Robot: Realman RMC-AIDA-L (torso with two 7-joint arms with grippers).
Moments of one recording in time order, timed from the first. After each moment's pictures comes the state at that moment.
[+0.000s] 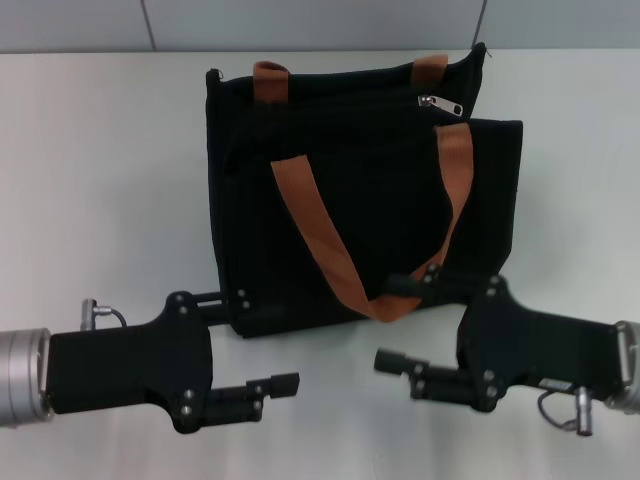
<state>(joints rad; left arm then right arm) -0.26 -2.07 1.11 0.69 1.64 1.75 -1.05 0.45 2.08 -0.80 -0.21 -1.78 -1.76 0.70</state>
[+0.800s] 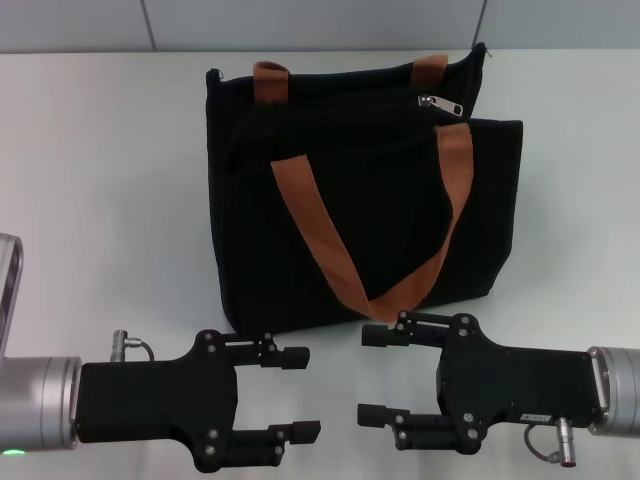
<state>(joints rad) -0.25 -2.07 1.24 0.69 1.64 1.69 -1.06 0.47 2.09 -0.92 -0.20 -1.78 -1.72 0.71</state>
